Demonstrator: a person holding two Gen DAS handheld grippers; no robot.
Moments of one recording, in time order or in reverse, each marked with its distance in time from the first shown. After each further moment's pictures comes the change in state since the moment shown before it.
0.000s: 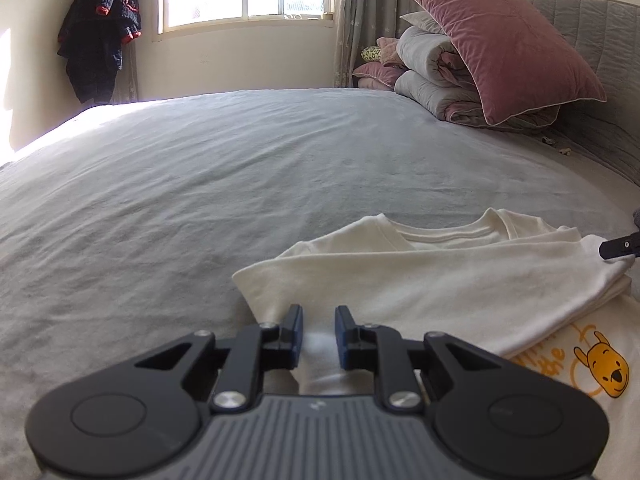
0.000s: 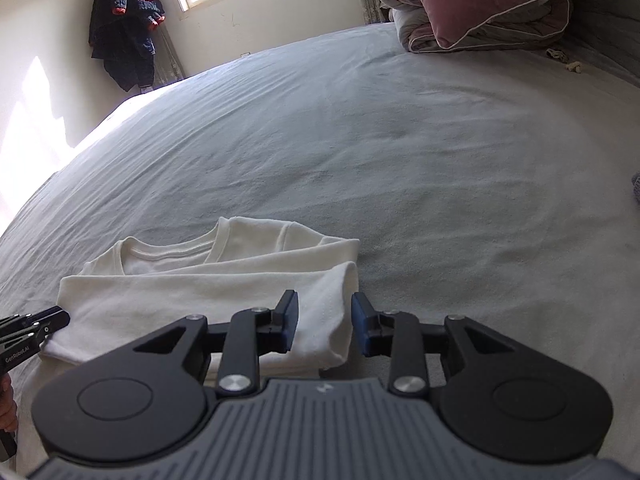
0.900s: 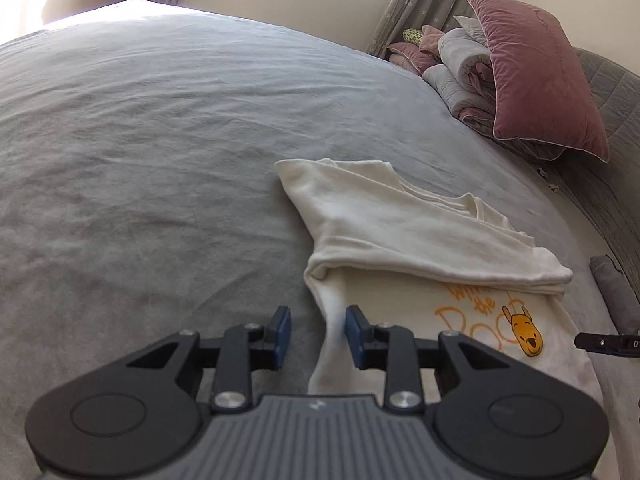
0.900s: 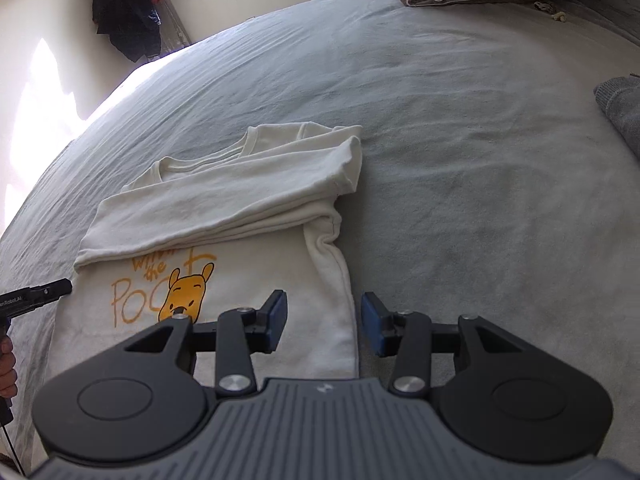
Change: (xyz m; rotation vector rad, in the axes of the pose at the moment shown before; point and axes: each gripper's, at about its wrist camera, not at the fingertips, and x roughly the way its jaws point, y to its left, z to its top) left arm -0.067 0.031 -0.049 -0.282 0.199 -0.105; right arm -0.064 0.008 -0.068 0.036 0.127 0.046
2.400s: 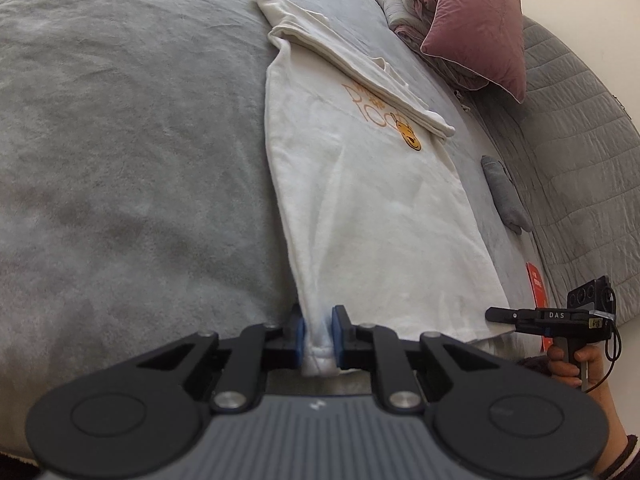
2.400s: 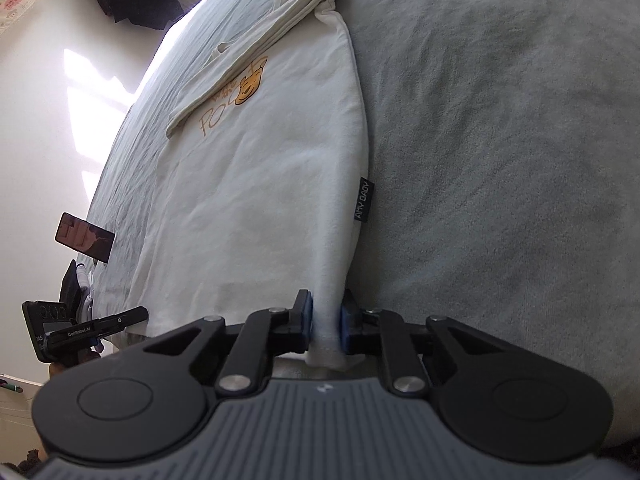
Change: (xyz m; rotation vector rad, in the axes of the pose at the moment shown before) left arm -0.100 0.030 -0.134 -0.149 0.291 -0.319; right arm -0.089 -0.030 -0.138 0.219 0.281 0.297
